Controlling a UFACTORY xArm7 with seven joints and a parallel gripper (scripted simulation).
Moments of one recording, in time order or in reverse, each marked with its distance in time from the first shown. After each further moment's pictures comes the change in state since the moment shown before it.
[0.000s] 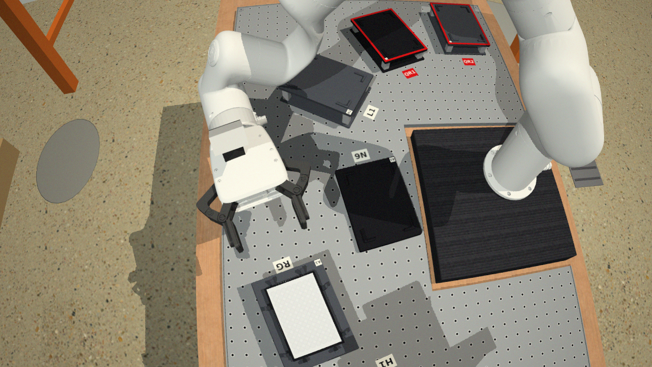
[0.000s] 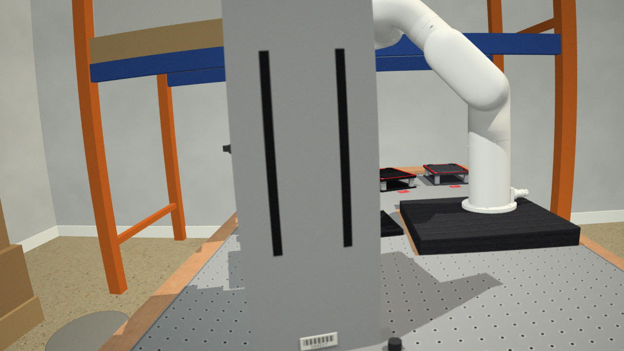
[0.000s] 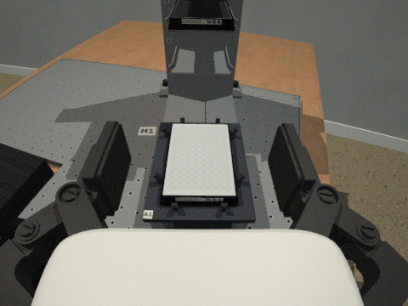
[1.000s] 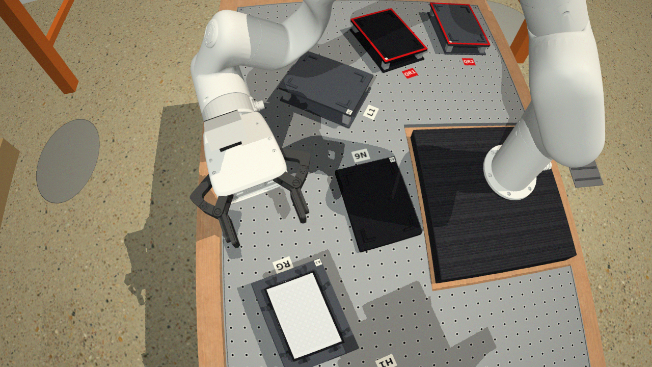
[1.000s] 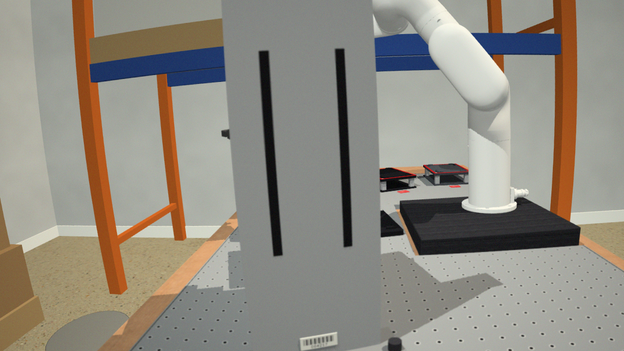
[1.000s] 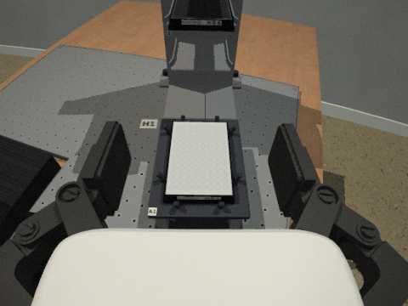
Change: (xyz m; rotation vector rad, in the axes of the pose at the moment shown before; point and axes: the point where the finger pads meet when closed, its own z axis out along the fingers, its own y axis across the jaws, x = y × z) arm 0.024 0.000 0.001 0.000 -0.101 -0.001
